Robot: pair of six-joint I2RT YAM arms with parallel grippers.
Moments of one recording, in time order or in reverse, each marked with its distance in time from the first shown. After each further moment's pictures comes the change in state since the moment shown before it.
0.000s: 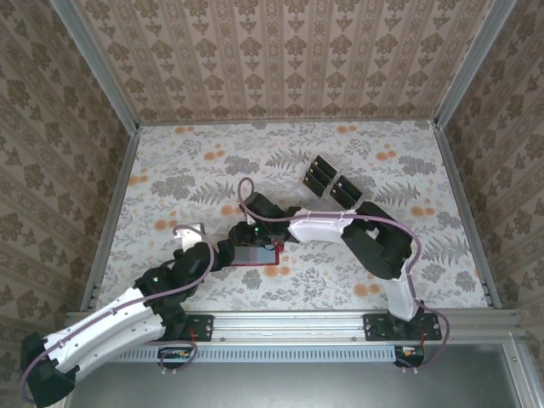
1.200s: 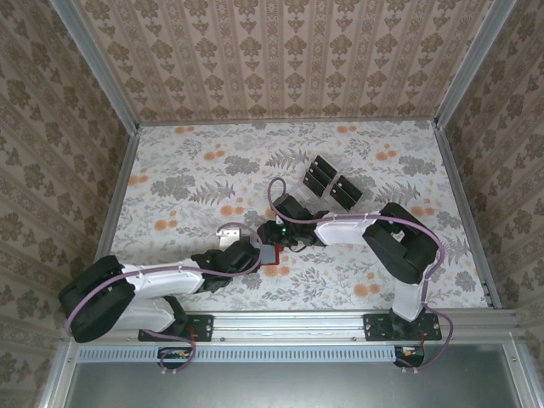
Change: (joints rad) left arm -0.073 0.687 0.019 0.414 0.089 -0.002; right arm -0.105 -0.178 -0.298 0.113 0.050 0.002
